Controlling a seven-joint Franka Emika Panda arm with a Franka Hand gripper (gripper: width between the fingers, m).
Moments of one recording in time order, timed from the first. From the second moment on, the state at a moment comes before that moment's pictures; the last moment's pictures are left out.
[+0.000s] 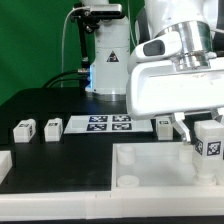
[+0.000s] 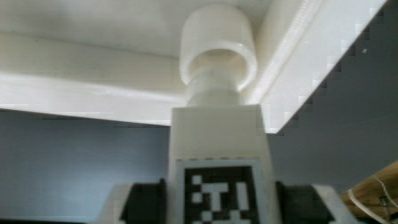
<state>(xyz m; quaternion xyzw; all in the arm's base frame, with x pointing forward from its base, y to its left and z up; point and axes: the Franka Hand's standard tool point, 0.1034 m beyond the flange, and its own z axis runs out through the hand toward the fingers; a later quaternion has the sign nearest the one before) 0.615 0.114 0.085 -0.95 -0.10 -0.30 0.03</state>
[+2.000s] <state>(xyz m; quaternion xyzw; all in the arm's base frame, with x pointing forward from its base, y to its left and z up) 0.612 0.114 0.069 -0.95 -0.10 -0.29 0.03</state>
